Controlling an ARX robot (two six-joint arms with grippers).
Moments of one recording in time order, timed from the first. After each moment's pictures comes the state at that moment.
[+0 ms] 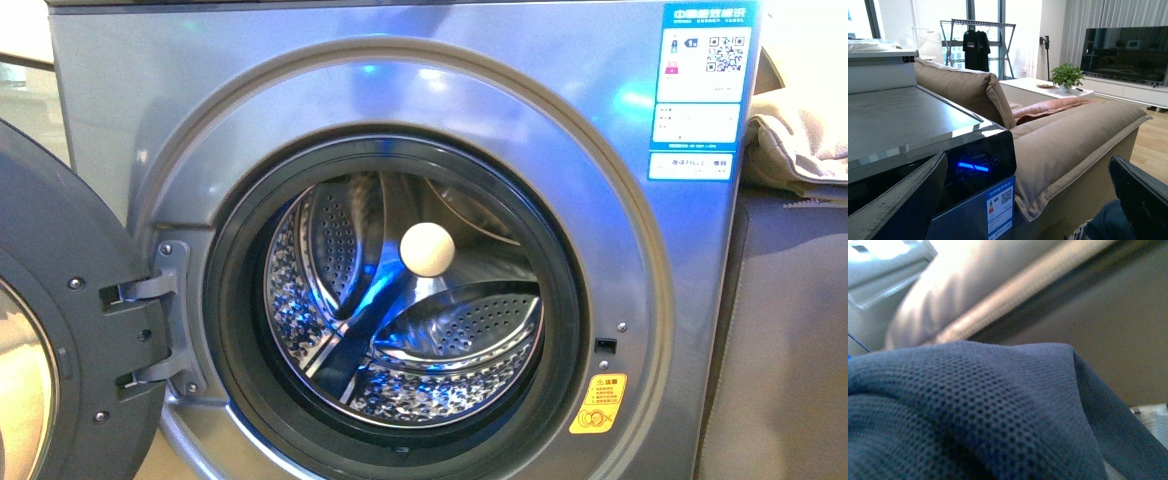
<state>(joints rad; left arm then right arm) -0.66 1.55 2.05 -0.22 0.13 0.02 -0.95 1.29 0.76 0.49 -0.96 0.48</state>
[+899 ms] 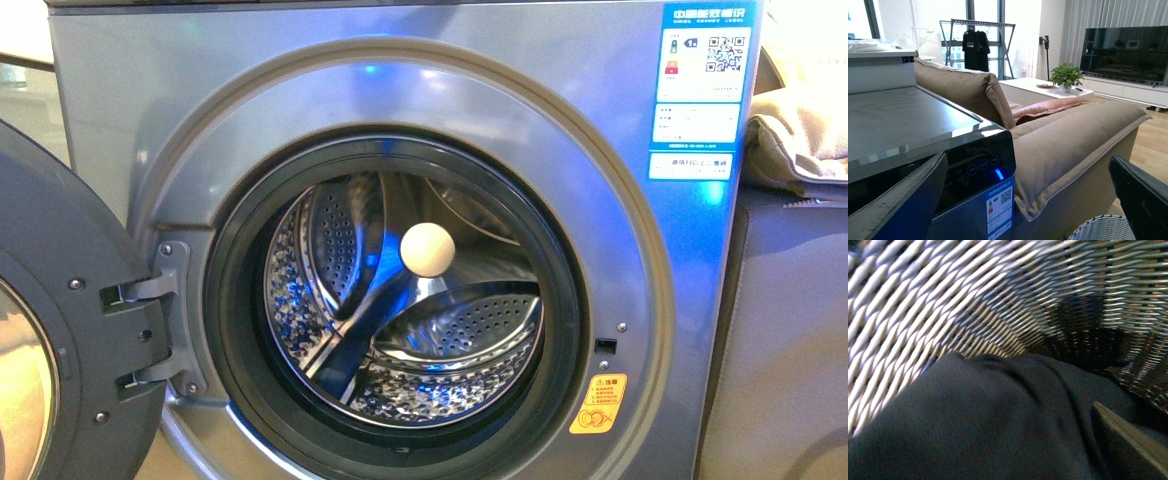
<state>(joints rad) -0.66 1.55 2.05 -0.22 0.13 0.02 -0.86 1.86 0.58 0.52 -0.70 0.05</state>
